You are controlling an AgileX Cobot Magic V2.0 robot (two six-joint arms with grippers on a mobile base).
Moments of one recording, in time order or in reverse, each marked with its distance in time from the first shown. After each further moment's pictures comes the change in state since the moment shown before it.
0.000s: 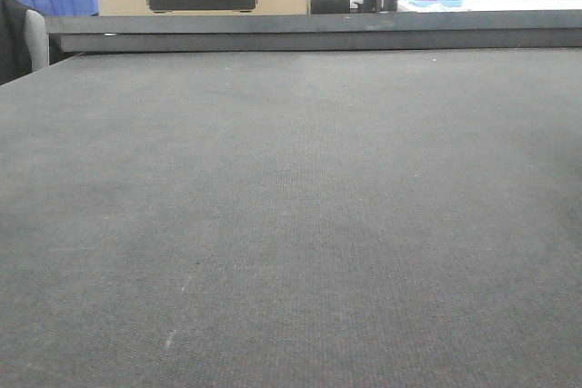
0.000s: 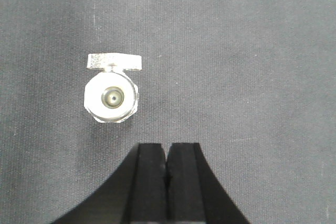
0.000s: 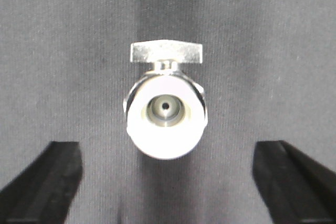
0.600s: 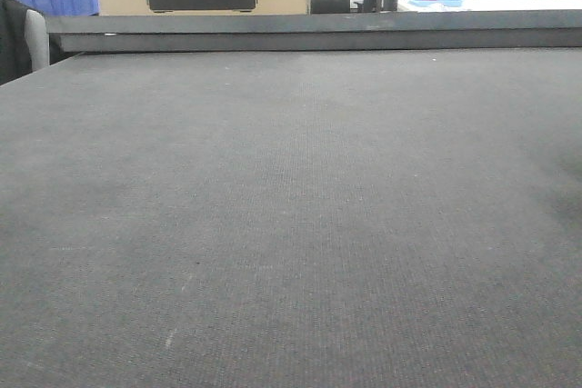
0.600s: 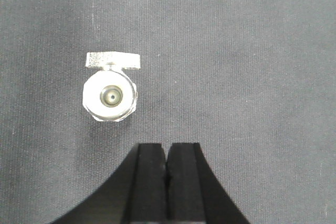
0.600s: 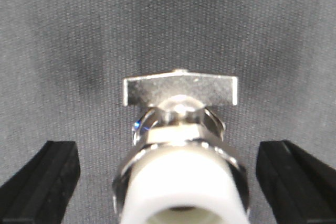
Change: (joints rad) left arm 0.000 0.000 0.000 -0.003 0.000 0.000; right arm 0.000 0.182 0.047 0.022 -0.105 0.022
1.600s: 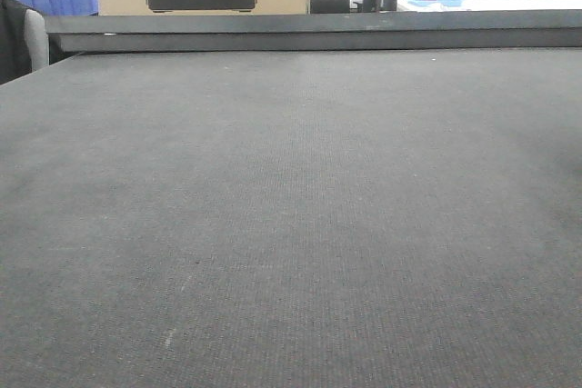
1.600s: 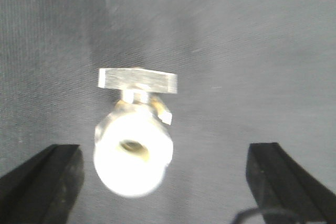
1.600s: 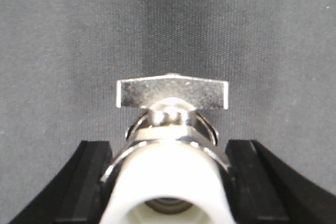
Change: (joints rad) left arm 0.000 0.417 -0.227 0.123 0.146 -0.049; right arm 0.000 -0.159 -0.046 0.002 0.049 0.004
